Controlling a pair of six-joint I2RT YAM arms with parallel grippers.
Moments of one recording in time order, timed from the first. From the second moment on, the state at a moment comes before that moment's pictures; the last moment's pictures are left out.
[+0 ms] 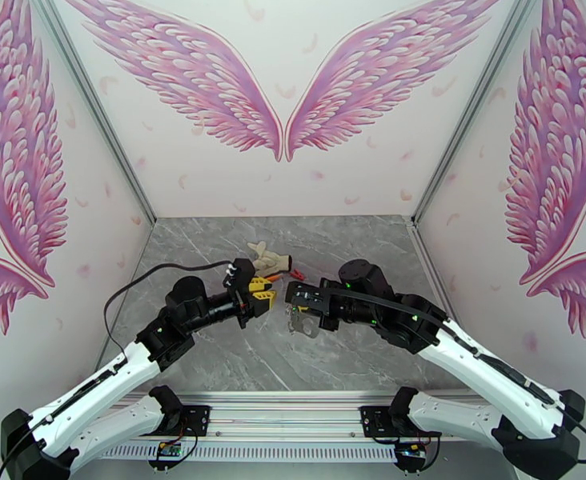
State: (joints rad) left arm -0.71 0.92 0.74 0.09 0.47 0.00; right arm 0.82 1.06 1.18 -0.71 -0.22 -0.58
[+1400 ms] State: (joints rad) left arm -0.83 1.09 0.85 -0.02 0.59 0.46; right arm 0.65 1.06 1.22 -0.74 -0.69 -0.49
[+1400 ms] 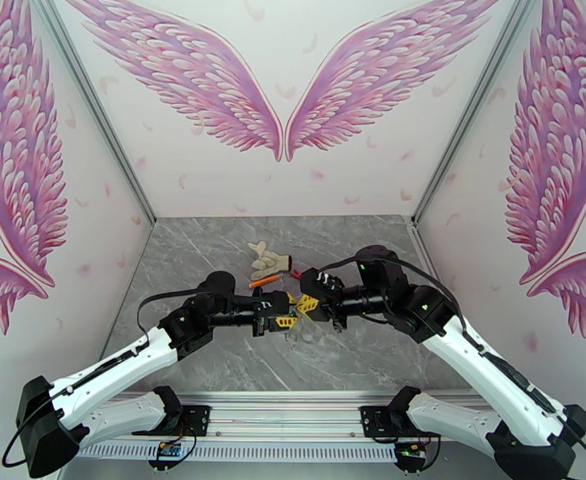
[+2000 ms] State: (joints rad) left arm -0.83 1.09 0.84 0.03 0.61 0.41; right arm 0.65 1.06 1.22 -0.74 -0.69 -0.49
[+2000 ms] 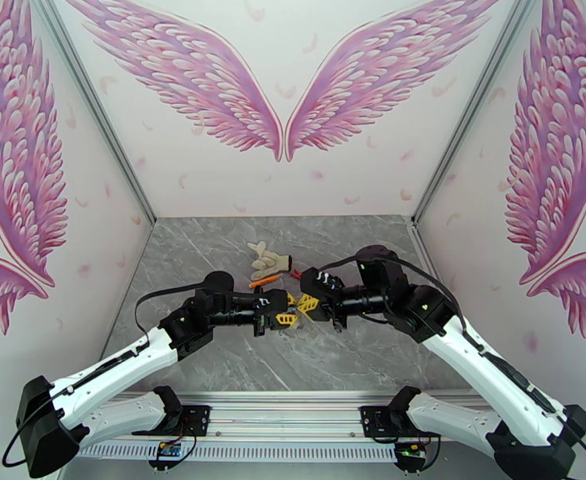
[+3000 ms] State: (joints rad) left arm -0.82 1.10 0.82 0.07 0.64 0.38; right arm 0.65 1.05 1.22 -0.74 -0.65 -0.47
